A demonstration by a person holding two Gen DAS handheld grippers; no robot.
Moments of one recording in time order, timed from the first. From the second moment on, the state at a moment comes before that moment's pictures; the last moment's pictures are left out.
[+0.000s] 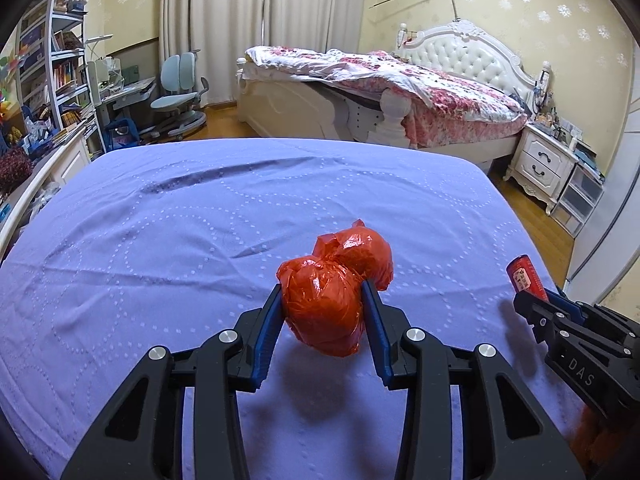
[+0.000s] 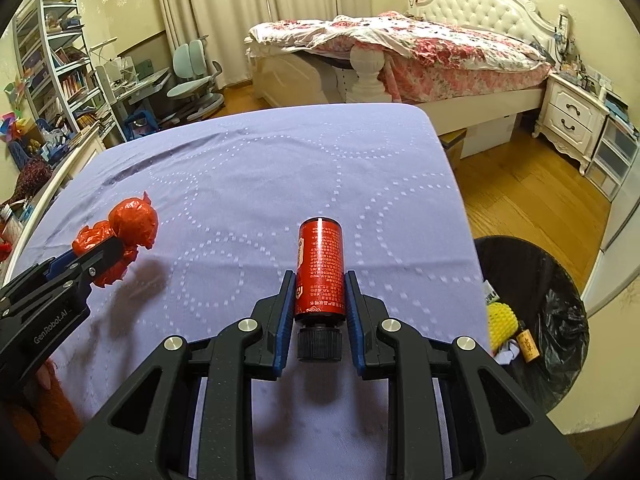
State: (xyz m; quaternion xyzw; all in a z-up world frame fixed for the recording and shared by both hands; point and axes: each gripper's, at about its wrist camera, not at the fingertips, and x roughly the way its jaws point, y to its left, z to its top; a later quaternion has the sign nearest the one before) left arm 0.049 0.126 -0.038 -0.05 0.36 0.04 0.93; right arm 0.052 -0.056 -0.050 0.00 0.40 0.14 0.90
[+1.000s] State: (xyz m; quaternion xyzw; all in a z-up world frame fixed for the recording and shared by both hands) left arm 0.076 -0.042 -0.027 0.03 0.33 -0.09 0.94; right arm 0.019 -0.208 -0.033 0.05 0.36 0.01 0.93
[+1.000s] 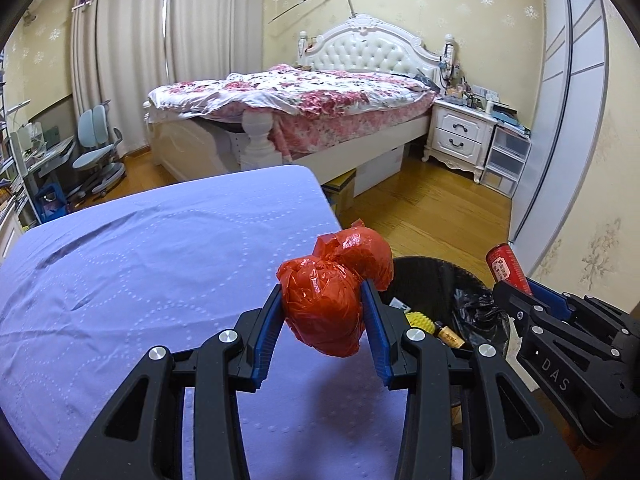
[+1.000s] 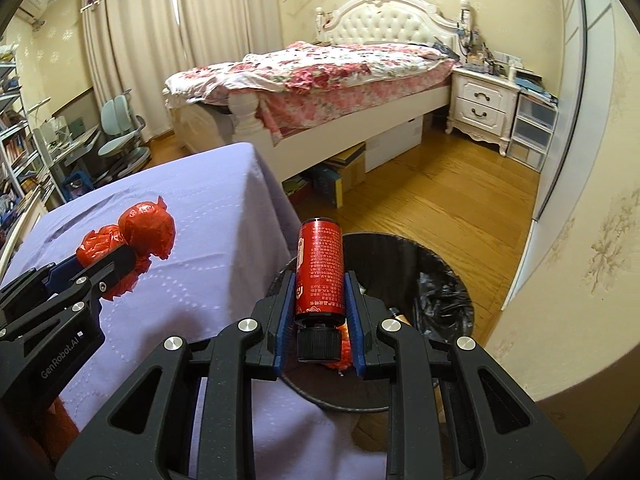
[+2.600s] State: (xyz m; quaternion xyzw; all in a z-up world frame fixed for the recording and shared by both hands) left arm 0.119 -0.116 -0.055 0.07 0.36 -0.10 0.92; right arm 0.066 -0.274 -0.057 0.09 0.37 -0.05 0.92
